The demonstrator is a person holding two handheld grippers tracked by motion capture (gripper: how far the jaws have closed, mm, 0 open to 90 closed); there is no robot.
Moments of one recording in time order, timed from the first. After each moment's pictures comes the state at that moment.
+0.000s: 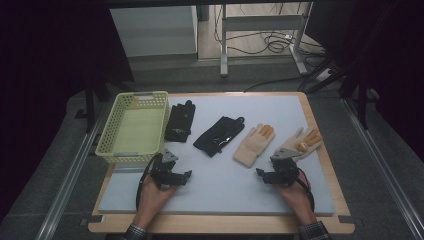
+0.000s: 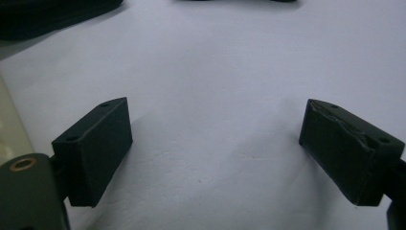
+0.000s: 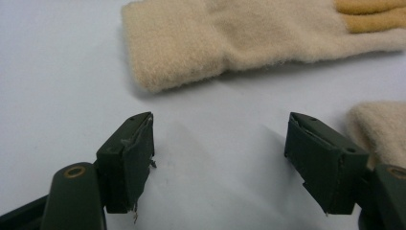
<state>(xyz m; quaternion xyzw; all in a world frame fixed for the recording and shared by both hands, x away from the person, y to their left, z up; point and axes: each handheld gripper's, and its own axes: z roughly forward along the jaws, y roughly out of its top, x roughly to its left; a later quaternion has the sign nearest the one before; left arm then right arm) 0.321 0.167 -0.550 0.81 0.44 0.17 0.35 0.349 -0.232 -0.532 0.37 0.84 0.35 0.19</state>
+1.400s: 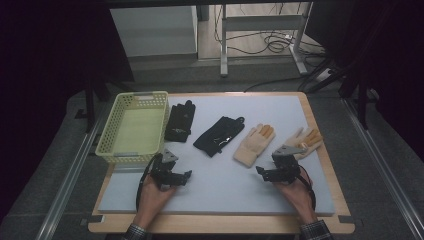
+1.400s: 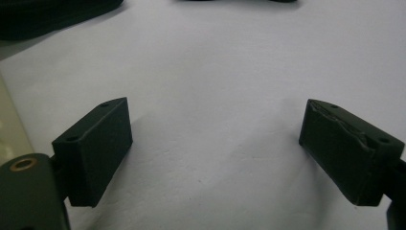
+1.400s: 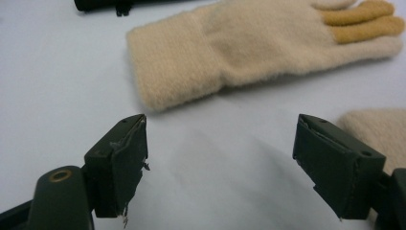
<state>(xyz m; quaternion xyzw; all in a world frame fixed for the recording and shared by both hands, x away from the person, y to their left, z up) 0.321 0.167 -0.550 0.81 0.44 0.17 0.35 0.350 -0.231 -0.519 0.39 0.83 0.37 0.17</state>
